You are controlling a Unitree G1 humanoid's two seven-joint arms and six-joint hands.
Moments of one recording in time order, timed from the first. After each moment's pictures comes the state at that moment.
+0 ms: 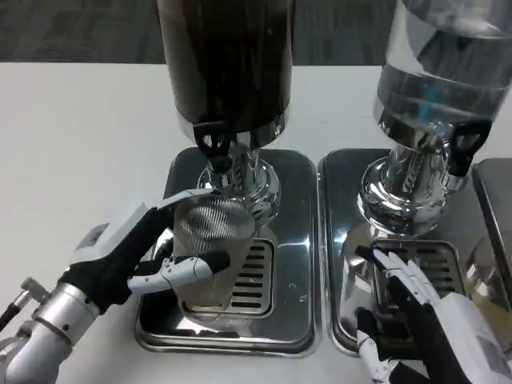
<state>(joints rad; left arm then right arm) -0.37 0.52 -0.26 1.06 0.44 -1.01 0.15 0.59 -0.21 0.22 -0.35 -0.66 -0.19 -0.16</state>
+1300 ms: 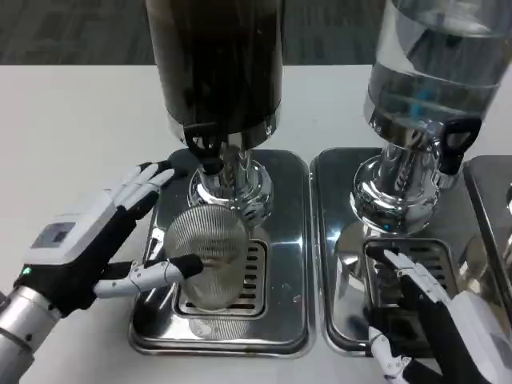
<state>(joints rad) -0.12 0.64 -0.14 0.55 0.52 -0.74 0.17 0.59 -0.24 0.18 -0.37 -0.60 -0.18 -0.12</state>
